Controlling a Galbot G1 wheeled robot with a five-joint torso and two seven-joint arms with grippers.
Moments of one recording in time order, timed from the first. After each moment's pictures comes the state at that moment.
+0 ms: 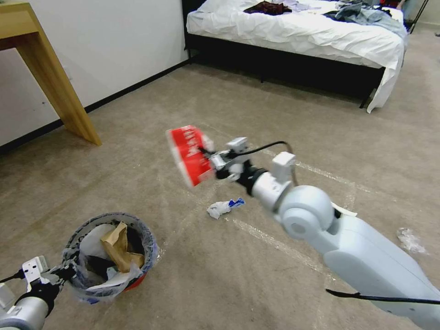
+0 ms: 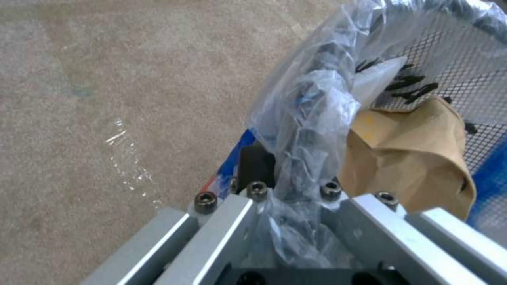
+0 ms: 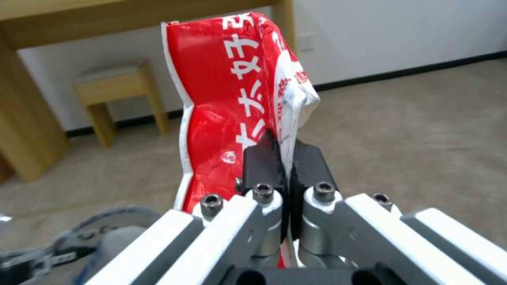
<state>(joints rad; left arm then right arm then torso) 1.66 -1.48 -1.15 -2.18 -0.68 0.66 0.06 -0.45 0.96 -0.36 2.11 1.03 -0.39 0.23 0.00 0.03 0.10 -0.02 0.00</state>
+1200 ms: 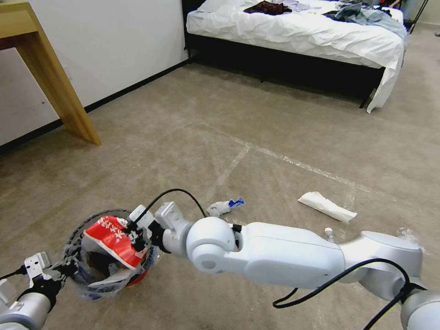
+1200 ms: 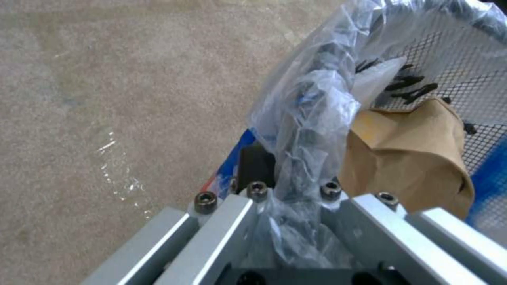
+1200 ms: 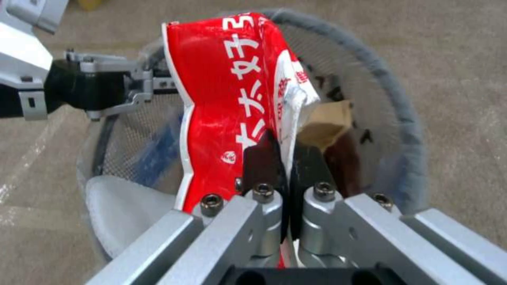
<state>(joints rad) 1.64 -1.48 -1.15 -2.19 -0.68 0.67 0.06 -0.16 1.29 -0.91 1.87 1.18 -0.55 0.43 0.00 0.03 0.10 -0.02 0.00</state>
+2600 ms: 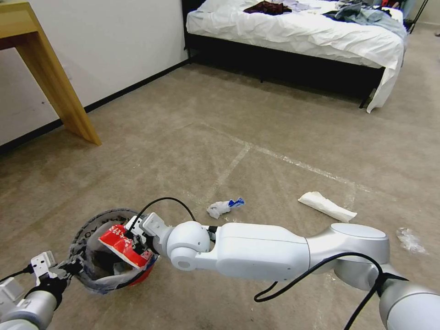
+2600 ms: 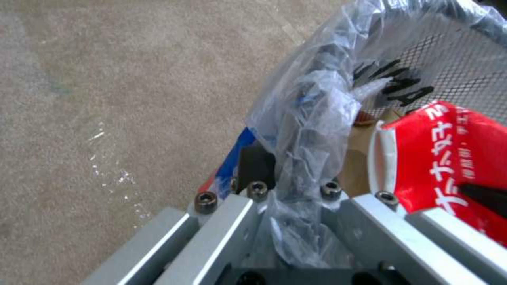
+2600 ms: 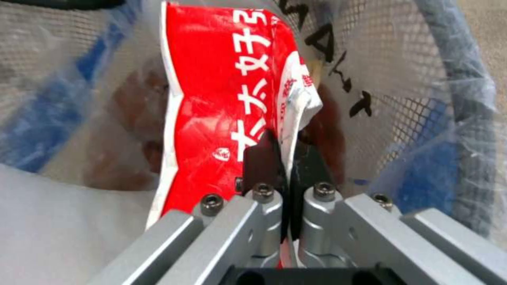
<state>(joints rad) 1.62 -1.49 -1.13 -2.16 -0.66 0.66 0.07 -0.13 1.40 -1.01 1.62 1.10 -0.57 0.42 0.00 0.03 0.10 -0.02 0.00</state>
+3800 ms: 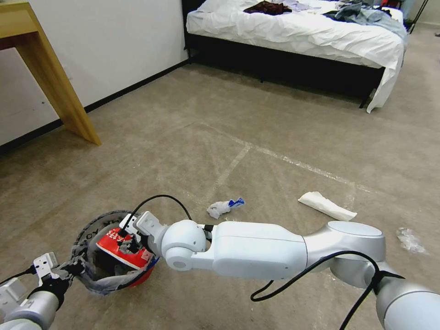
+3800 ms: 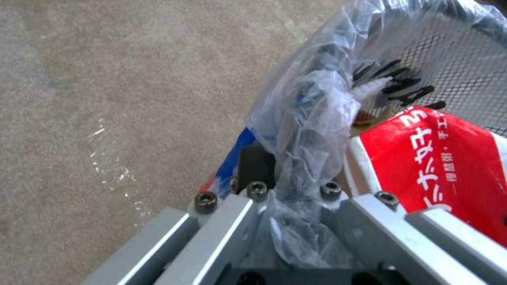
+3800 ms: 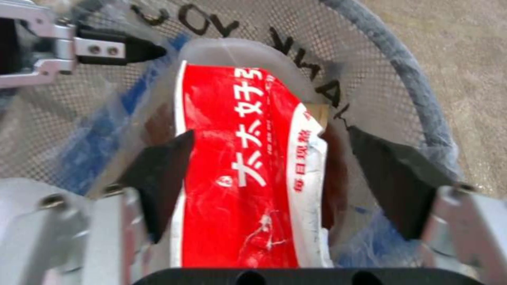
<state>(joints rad) 1.61 -1.49 -1.13 -2.14 -0.65 0.66 0.08 -0.11 1.41 -1.00 1.68 1.11 -0.58 0.44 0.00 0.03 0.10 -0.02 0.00</state>
